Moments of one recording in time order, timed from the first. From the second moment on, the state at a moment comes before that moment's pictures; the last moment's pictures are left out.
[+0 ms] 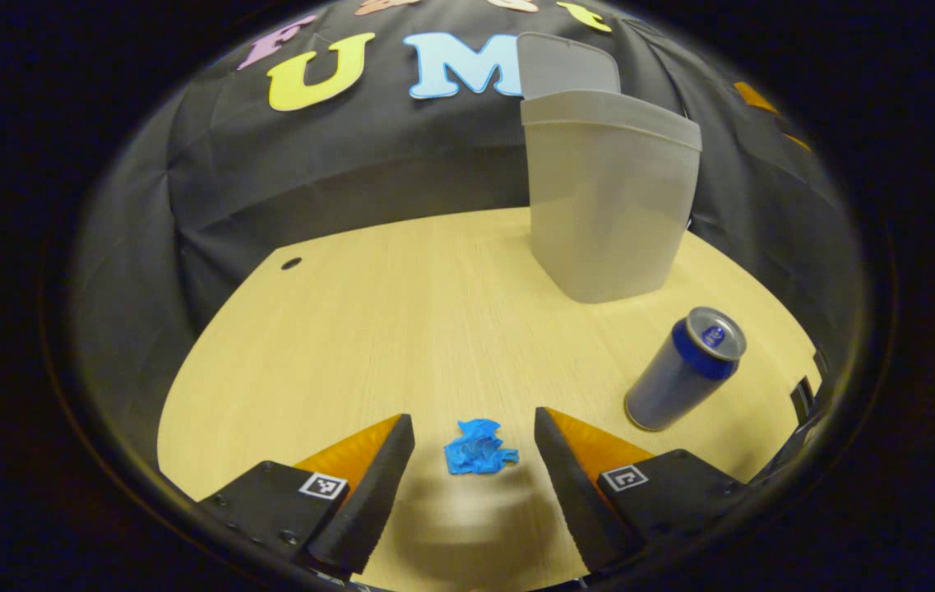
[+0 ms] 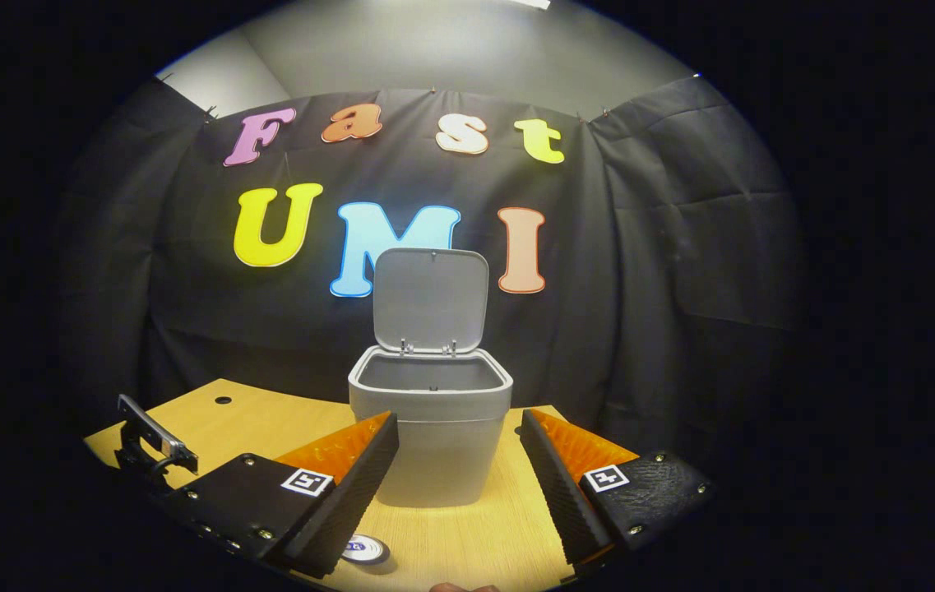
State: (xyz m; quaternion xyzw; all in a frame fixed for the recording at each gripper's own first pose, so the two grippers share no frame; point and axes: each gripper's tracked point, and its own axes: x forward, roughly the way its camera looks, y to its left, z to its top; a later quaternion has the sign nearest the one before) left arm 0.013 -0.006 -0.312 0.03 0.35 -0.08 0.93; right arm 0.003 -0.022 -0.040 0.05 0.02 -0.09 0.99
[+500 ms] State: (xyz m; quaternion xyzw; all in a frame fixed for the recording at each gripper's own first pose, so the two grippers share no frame) left arm 0.022 -0.002 -0.352 0.03 0.39 -0.09 0.92; right arm -0.009 -0.004 -0.049 0.05 0.05 -0.09 0.99
